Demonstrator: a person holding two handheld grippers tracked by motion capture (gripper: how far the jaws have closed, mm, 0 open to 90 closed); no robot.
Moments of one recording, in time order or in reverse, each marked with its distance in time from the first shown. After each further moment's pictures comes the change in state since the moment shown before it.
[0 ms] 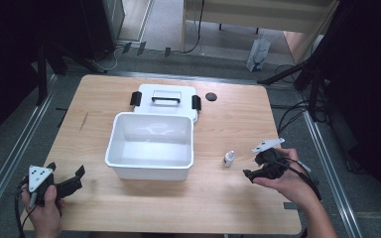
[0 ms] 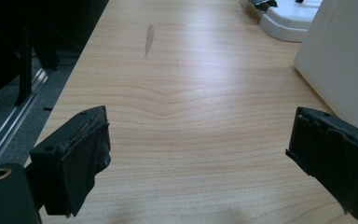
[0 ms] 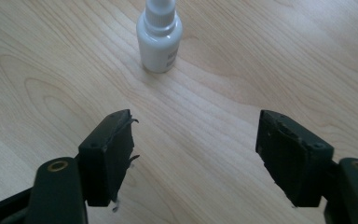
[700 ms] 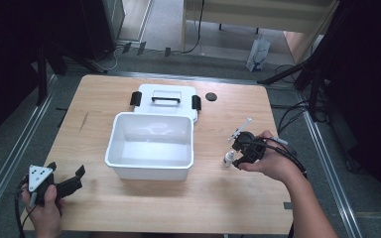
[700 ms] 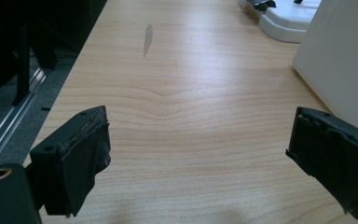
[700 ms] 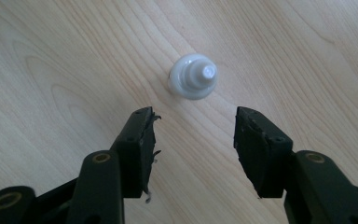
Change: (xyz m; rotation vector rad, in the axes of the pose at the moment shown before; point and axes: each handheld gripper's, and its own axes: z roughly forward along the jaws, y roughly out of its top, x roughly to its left) left arm 0.001 0.000 0.001 0.000 -0.005 -0.003; right arm 0.014 0.071 0.011 0.239 0.058 -0.157
